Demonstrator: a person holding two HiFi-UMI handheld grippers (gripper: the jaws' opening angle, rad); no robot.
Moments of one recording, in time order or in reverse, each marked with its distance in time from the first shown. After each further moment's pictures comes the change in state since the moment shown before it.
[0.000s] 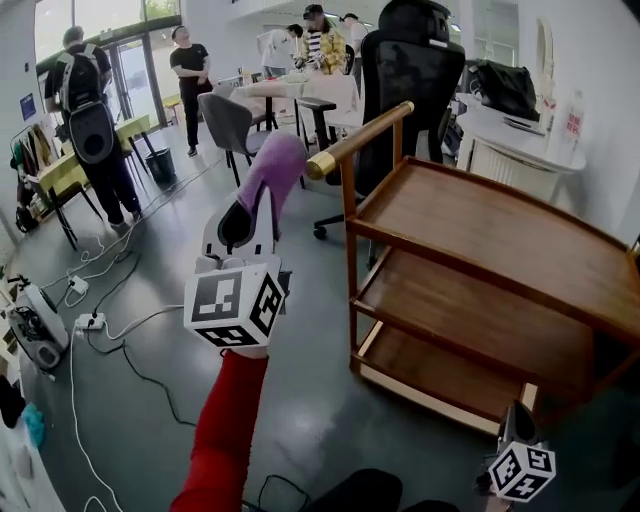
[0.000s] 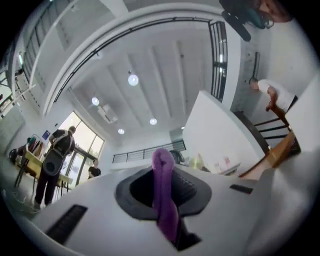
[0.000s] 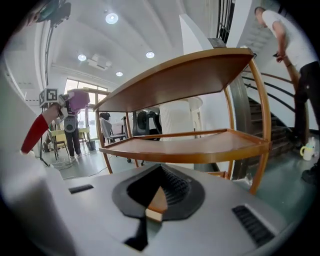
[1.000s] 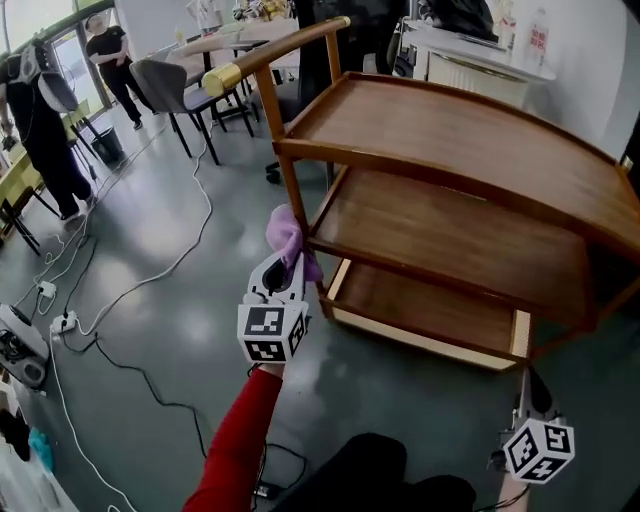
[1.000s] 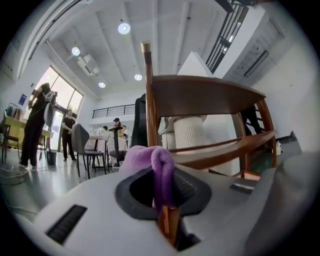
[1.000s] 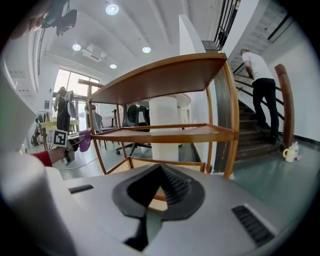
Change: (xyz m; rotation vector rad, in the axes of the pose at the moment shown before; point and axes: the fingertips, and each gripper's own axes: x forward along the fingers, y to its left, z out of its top) left arm -0.106 -0.122 -0.267 -0.091 0.505 -0.278; right arm -0.066 -0.038 -0.029 -0.010 0.047 -0.128
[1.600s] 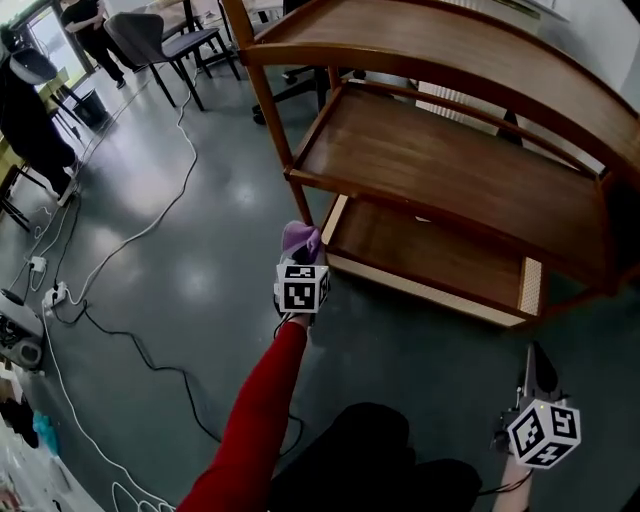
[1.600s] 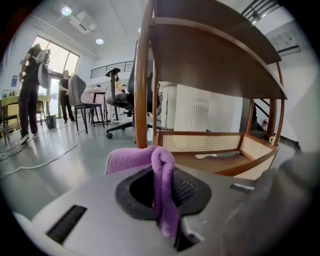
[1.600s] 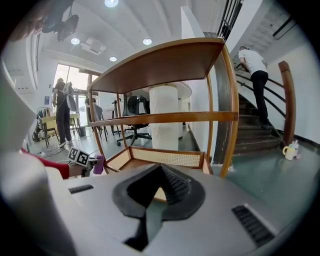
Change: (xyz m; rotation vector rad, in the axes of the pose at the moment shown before) left arm 0.031 -0.046 -0.233 -0.091 0.492 -0.030; right arm -0.001 -0.007 -0.041 -0.002 0.093 0.001
